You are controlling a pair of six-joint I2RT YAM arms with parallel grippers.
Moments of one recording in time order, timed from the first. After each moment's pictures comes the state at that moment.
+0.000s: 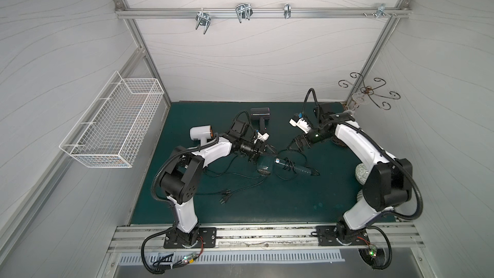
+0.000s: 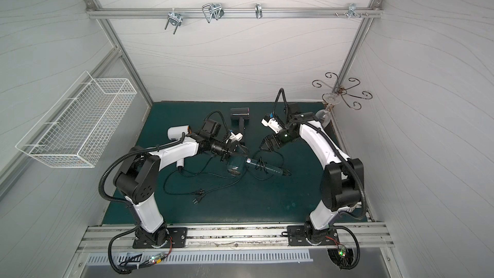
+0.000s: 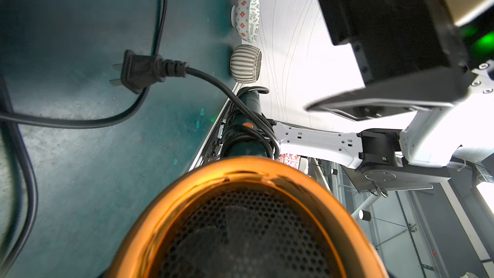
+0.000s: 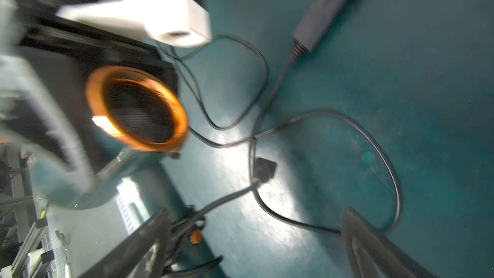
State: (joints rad) left arm -0.49 1.81 1.17 -0.29 1.24 -0.72; right arm 0.28 1.60 1.41 -1.03 -0.70 -0.39
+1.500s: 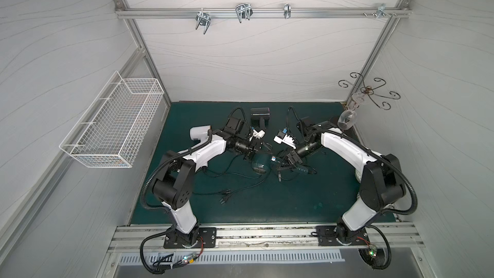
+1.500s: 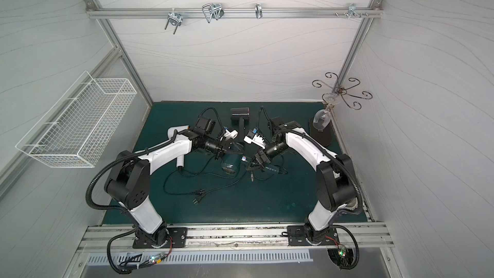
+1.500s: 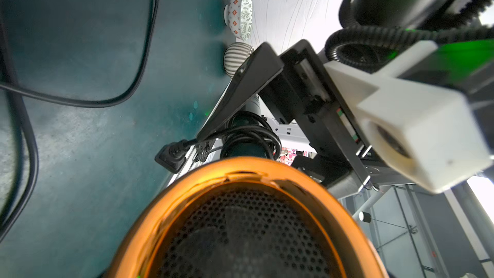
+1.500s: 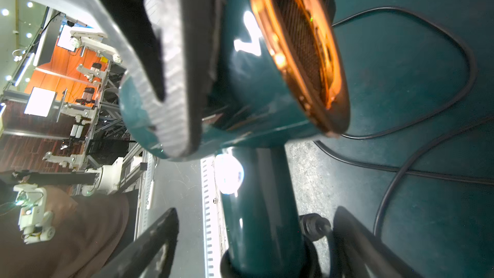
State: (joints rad) left arm -0.44 1.73 1.21 -0.48 1.25 -0.62; right arm 0.47 1.66 1.29 -1.11 -1.03 -0.60
